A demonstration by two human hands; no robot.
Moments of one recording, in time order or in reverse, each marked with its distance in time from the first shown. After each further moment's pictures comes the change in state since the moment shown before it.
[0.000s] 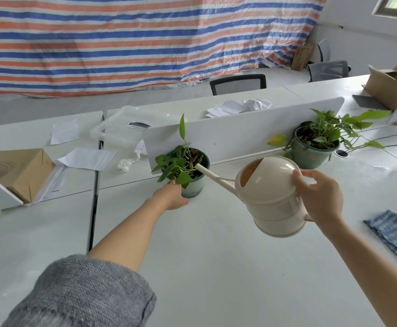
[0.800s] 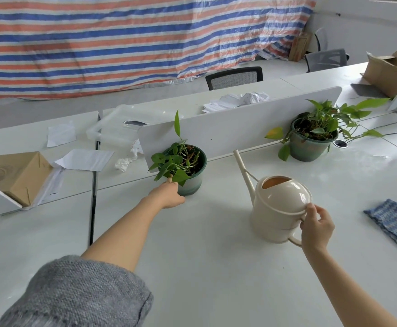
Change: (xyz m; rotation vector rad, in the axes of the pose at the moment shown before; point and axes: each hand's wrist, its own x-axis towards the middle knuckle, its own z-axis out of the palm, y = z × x) left_hand -0.002 0.000 0.000 0.028 0.013 0.006; right_hand -0.026 0.107 0.048 0.457 0.237 0.431
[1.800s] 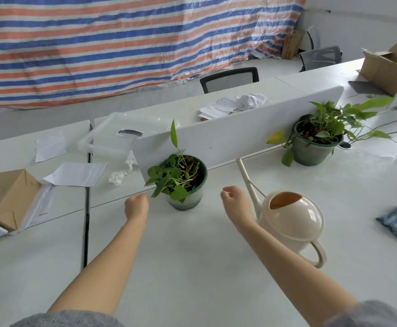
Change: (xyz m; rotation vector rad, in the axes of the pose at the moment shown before) left_hand 0.025 -0.047 0.004 -1.177 0.531 -0.550; right_hand -0.055 -0.048 0.152 -0.392 -0.644 -0.099
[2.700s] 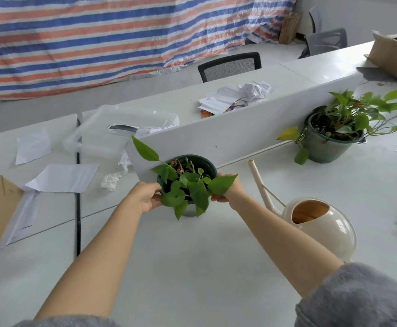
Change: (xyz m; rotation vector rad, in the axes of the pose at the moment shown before) left_hand 0.044 0.049 0.022 -0.131 -0.466 -0.204; right_hand 0.087 -0.034 0.036 0.153 -0.202 0.333
